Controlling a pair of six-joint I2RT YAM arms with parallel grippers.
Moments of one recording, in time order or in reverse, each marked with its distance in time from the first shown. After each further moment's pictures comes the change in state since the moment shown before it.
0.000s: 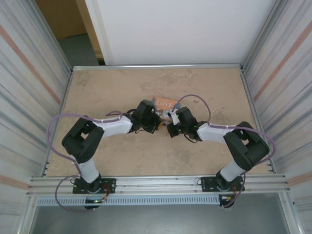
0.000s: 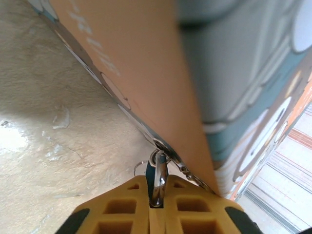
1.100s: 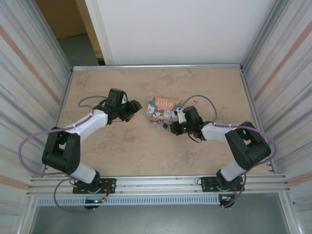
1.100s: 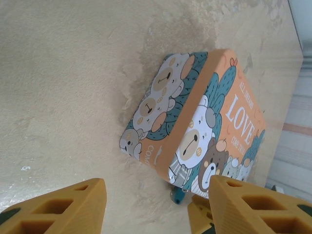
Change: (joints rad) left arm 0.340 -0.230 -0.023 -0.233 0.063 0.627; right arm -0.102 -0.008 -0.040 0.034 -0.114 0.061
